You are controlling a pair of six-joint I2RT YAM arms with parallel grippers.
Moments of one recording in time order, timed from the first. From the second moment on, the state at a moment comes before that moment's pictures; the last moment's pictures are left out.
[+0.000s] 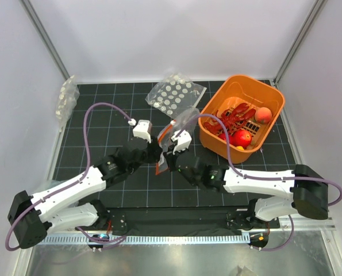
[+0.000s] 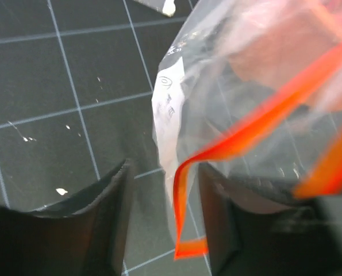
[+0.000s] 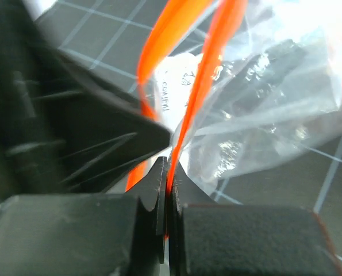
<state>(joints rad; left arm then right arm) -0.88 1.04 0.74 -0.21 -0.36 -0.52 1.20 1.31 0.79 0.19 0.58 0.42</state>
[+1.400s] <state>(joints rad) -1.02 1.12 0.75 -0.08 -0.62 -0.34 1.18 1.28 0.80 0.07 0.84 0.43</state>
